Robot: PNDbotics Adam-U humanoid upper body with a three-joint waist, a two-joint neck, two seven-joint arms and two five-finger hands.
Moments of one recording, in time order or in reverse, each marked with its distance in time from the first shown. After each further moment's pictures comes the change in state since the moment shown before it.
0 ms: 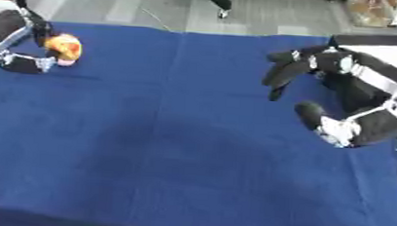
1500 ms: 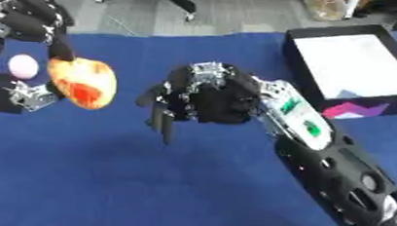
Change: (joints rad) left arm -0.030 0.060 -0.216 -0.652 0.330 -0.051 -0.253; right arm -0.170 0.161 0.228 0.259 -0.243 0.654 0.164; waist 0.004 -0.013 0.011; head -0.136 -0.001
